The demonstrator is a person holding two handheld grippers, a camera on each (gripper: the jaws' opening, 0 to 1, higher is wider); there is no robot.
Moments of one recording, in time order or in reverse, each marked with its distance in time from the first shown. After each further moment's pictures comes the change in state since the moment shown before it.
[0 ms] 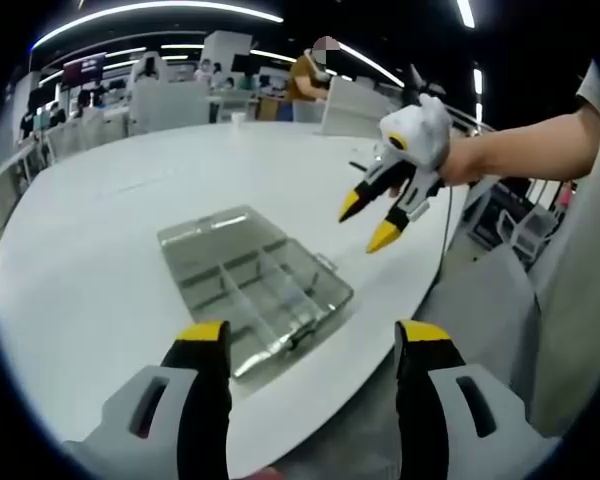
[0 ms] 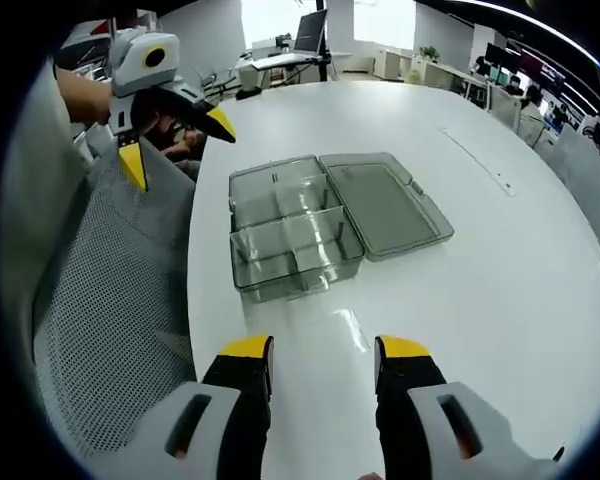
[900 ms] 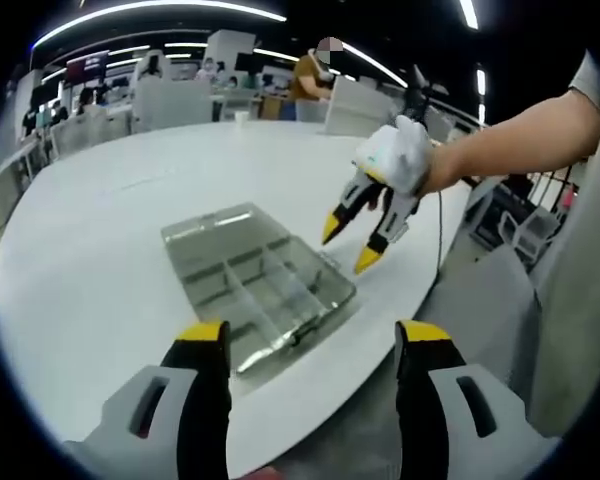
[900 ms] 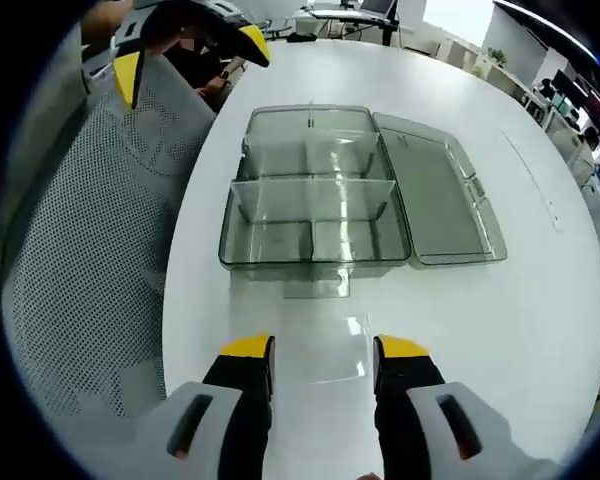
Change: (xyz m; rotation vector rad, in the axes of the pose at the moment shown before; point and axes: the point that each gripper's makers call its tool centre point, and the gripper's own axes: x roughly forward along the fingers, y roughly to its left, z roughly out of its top) left arm -0.003 0.004 -0.002 -0.009 0.006 0.010; right arm 0.043 -0.001 -0.009 -0.237 0.164 0.064
